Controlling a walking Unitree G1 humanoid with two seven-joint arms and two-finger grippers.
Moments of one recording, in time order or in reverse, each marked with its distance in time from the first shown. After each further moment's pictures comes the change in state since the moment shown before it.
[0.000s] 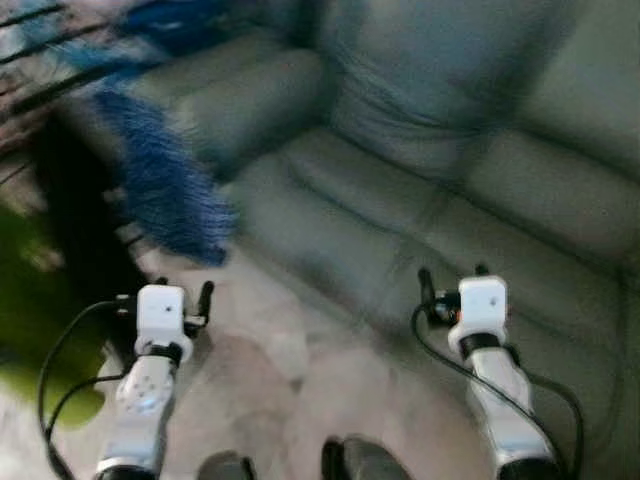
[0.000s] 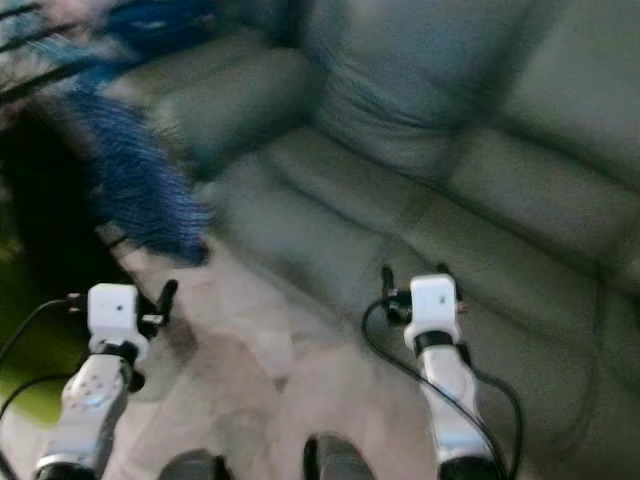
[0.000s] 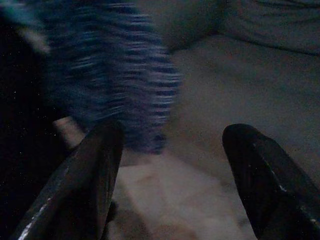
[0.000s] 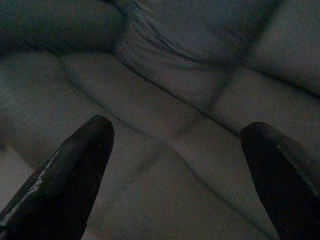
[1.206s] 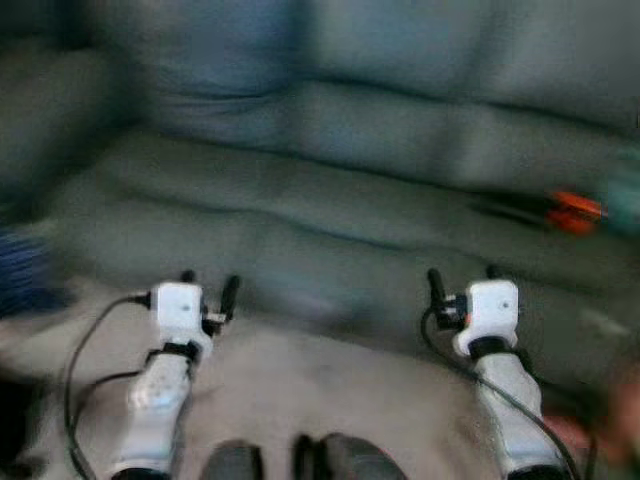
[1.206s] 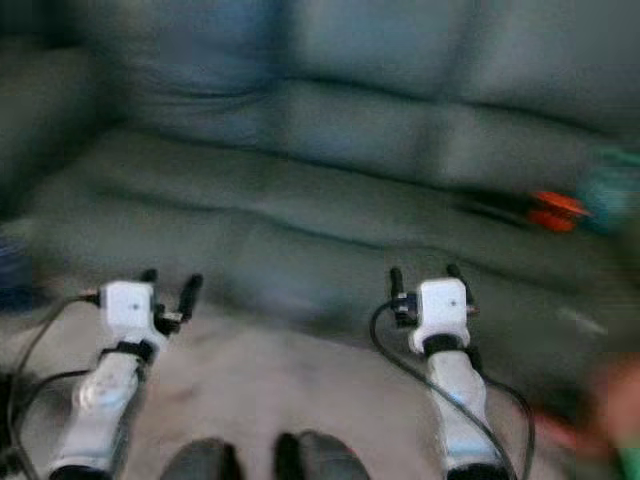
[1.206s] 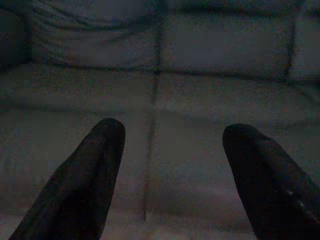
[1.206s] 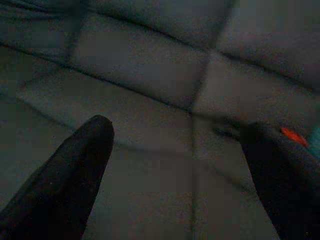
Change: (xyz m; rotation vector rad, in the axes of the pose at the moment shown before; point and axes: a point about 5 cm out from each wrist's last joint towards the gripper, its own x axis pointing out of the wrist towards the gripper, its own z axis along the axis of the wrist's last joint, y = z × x) left arm -0.004 -0.007 0.004 -0.040 -0.041 -0.052; right arm -0.007 0.003 0.001 0.025 -0.011 0.003
